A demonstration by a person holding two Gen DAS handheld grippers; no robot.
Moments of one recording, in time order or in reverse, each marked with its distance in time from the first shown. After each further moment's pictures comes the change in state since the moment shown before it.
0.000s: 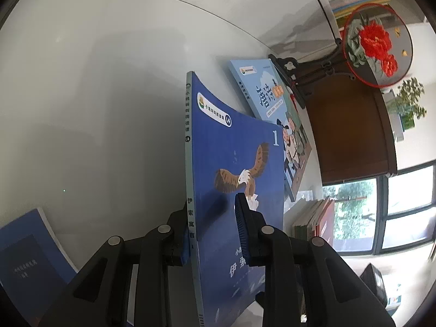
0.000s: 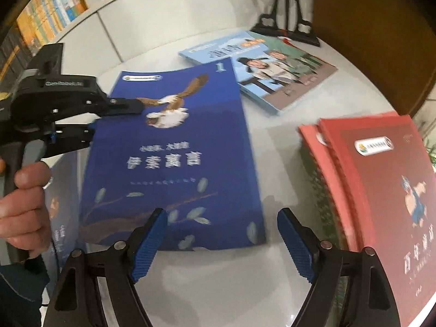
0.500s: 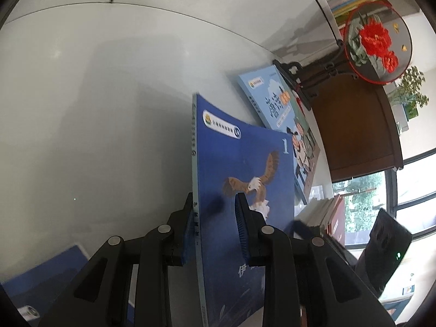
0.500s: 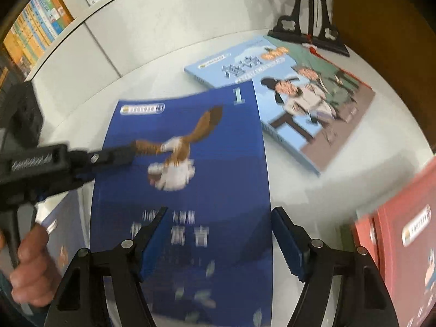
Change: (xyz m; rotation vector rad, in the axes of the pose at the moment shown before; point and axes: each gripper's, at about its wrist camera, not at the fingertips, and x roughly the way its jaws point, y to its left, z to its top) left arm -0.012 0.016 0.018 0.049 -0.001 0.025; right arm 0.040 0.011 0.074 -0.001 -0.006 -0.016
